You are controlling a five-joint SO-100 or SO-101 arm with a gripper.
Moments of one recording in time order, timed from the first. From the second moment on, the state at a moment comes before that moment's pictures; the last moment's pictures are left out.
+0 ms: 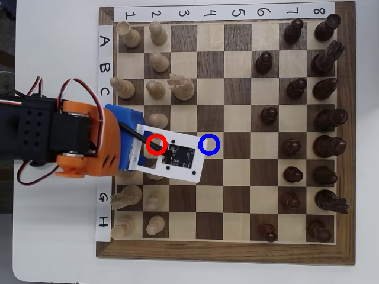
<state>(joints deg) 5.1 114.9 109.8 86.6 100.3</state>
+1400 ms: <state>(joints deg) 5.1 109.2 121.0 72.4 100.3</state>
